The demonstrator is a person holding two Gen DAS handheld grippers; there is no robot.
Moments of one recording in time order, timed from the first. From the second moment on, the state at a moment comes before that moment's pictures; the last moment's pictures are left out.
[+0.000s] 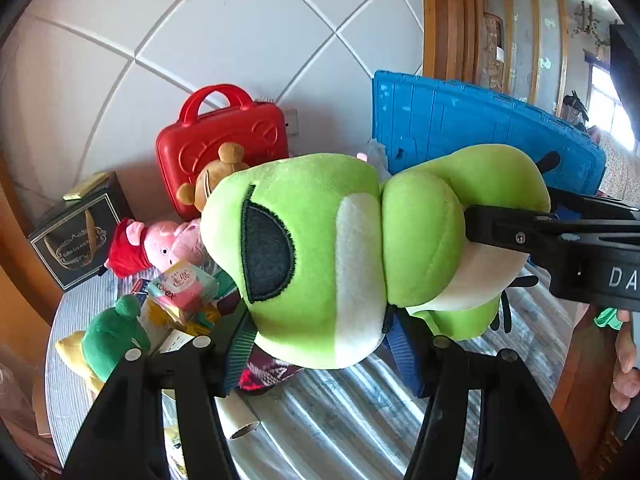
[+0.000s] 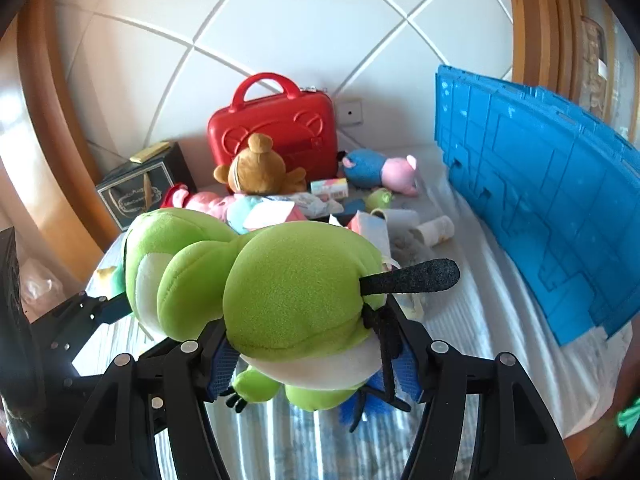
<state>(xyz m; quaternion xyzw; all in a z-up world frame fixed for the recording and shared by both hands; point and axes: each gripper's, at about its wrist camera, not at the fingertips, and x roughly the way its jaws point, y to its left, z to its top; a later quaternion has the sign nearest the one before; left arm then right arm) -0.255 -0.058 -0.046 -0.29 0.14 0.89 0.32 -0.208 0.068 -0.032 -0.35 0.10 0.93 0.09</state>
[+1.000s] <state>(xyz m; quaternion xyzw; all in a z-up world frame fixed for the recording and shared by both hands) -0.155 0.136 0.057 -0.19 0.11 0.94 0.25 -0.127 0.264 0.076 -0.25 0.01 0.97 0.00</state>
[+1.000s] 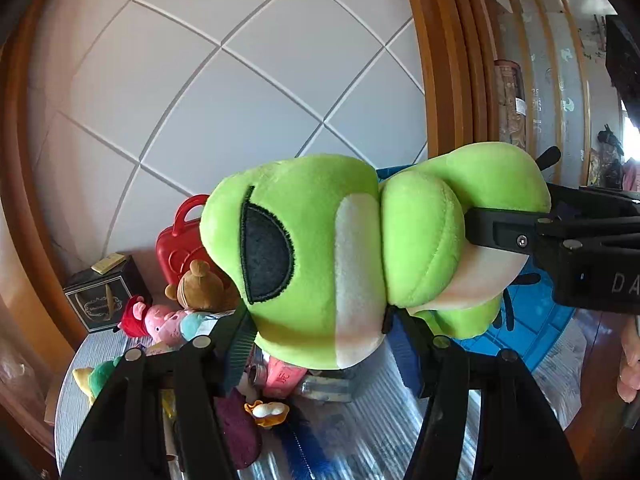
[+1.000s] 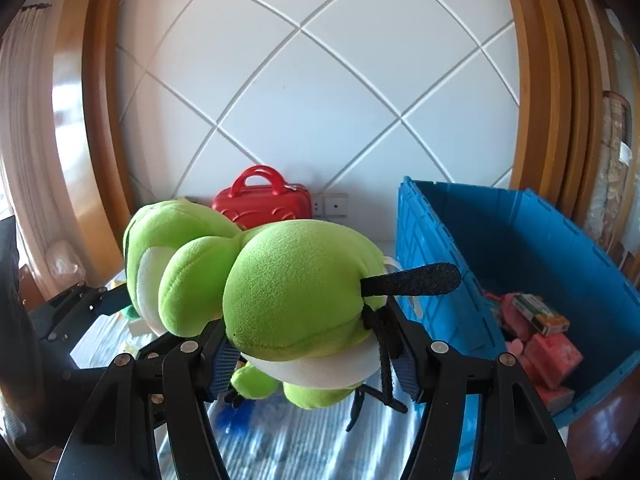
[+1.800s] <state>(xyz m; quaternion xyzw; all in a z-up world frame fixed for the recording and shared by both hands) -0.189 0.442 0.111 -0.22 0.14 0.93 0.26 -0.140 0.554 0.135 -0.20 -0.02 0.98 0.05</state>
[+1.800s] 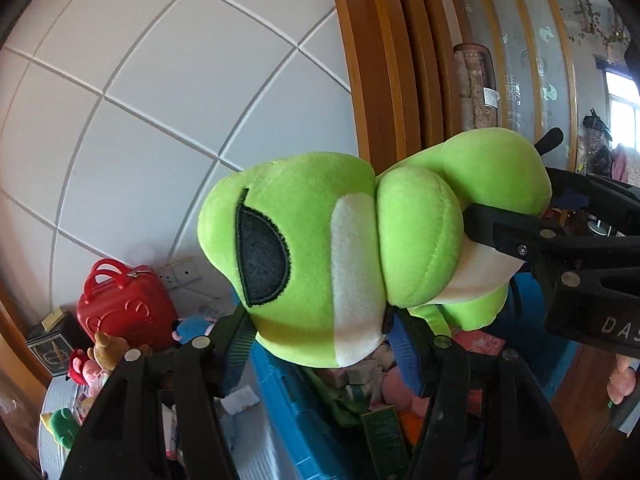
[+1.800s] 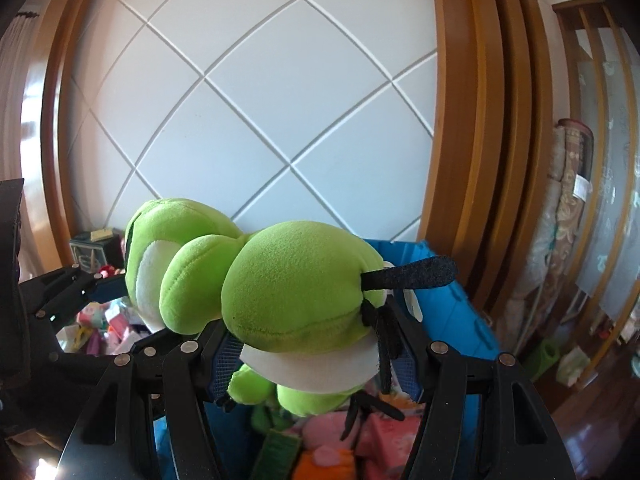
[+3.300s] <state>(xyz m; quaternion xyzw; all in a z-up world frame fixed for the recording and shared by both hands) -0.212 0.525 0.034 -0.41 0.12 0.89 0.16 -0.181 0.683 0.045 -0.41 -0.02 0.91 0.02</state>
